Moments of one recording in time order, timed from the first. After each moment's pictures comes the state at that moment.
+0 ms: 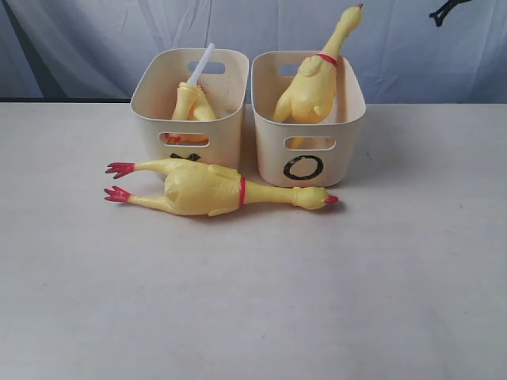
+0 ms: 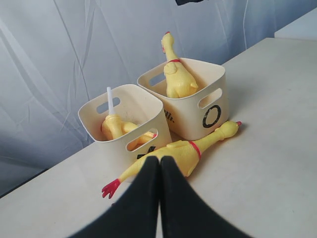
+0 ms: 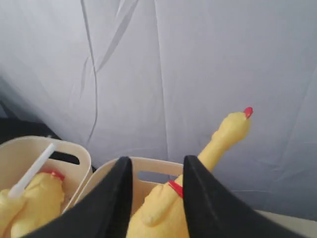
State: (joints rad) left arm -0.35 0.23 -0.64 -0.34 0.72 0.56; right arm 0.31 1.81 -1.56 -0.14 0.16 0.17
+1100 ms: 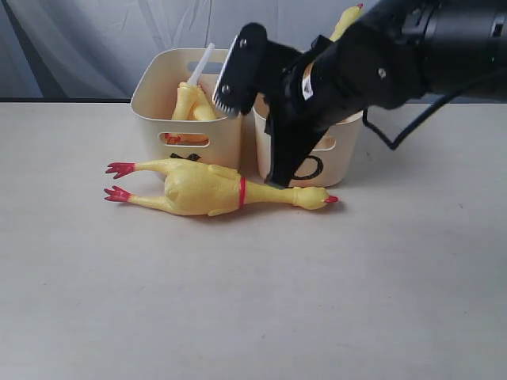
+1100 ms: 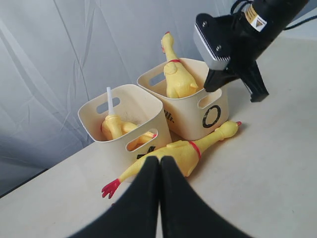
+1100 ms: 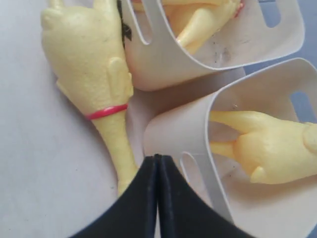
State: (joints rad) left arm -0.35 0.23 -0.64 -0.34 0.72 0.56; right arm 0.68 1.68 -1.24 -0.24 0.50 -0.52
